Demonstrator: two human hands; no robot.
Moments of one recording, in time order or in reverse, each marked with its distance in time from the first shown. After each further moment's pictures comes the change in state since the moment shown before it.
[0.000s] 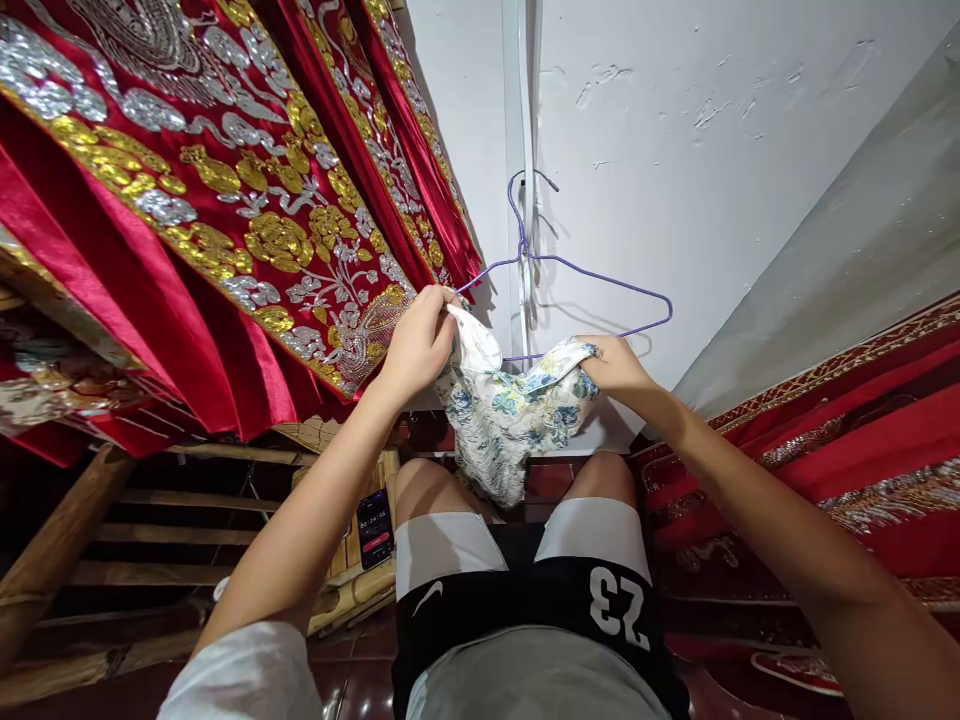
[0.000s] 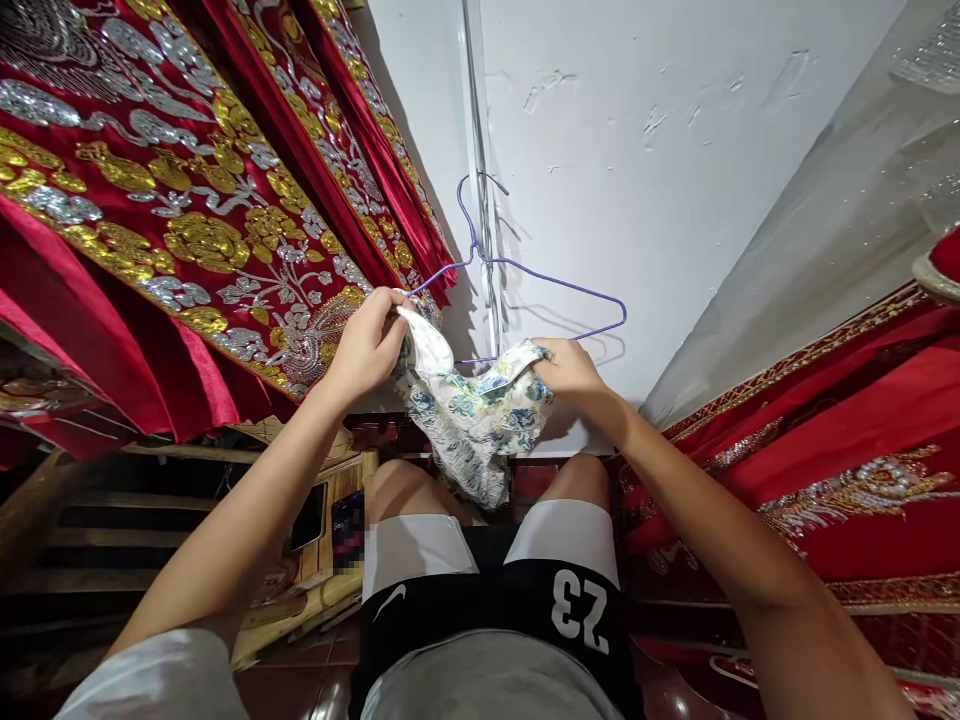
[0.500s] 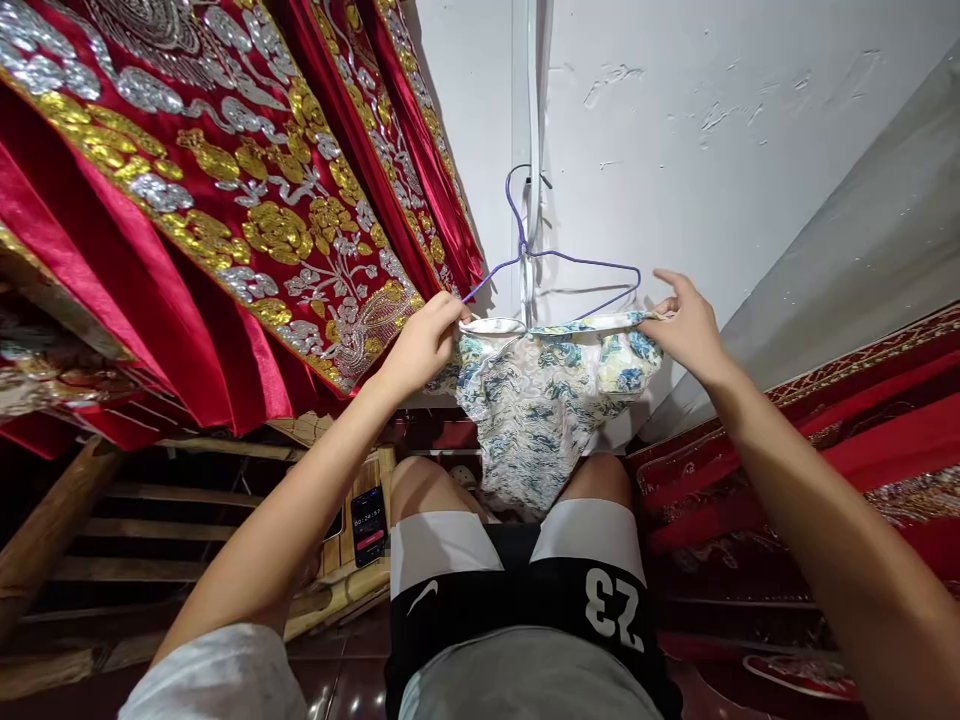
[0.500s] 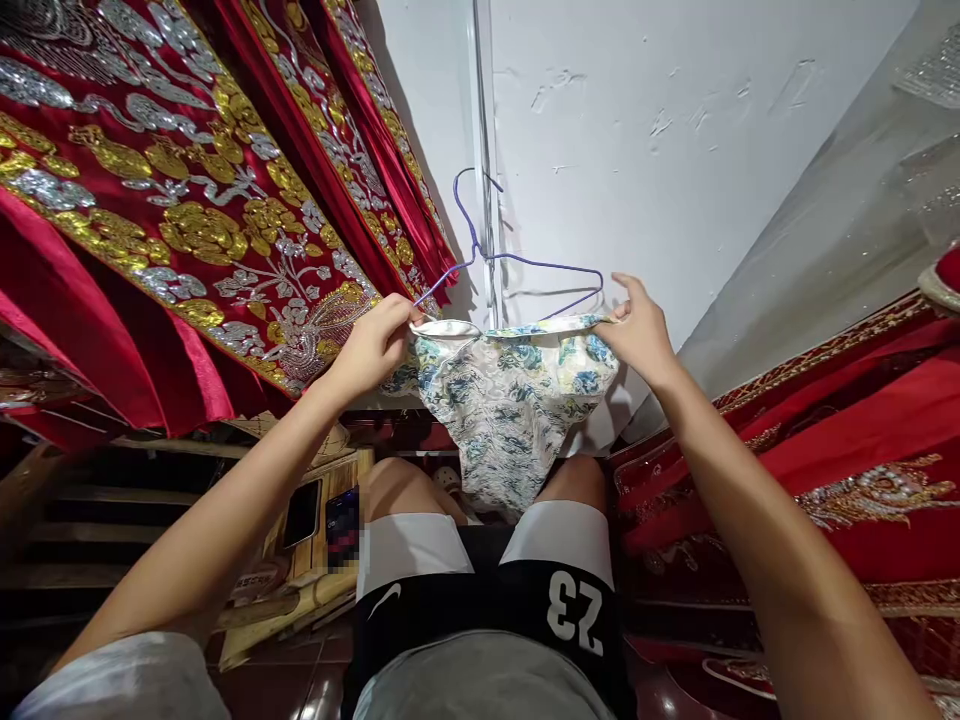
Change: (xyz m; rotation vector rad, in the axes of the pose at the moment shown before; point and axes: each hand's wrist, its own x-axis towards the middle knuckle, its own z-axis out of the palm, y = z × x) left_hand -0.001 -0.008 0.001 -0.006 -0.143 0.188; right_hand 0.016 0.046 -0.077 -0.189 0.384 0.095
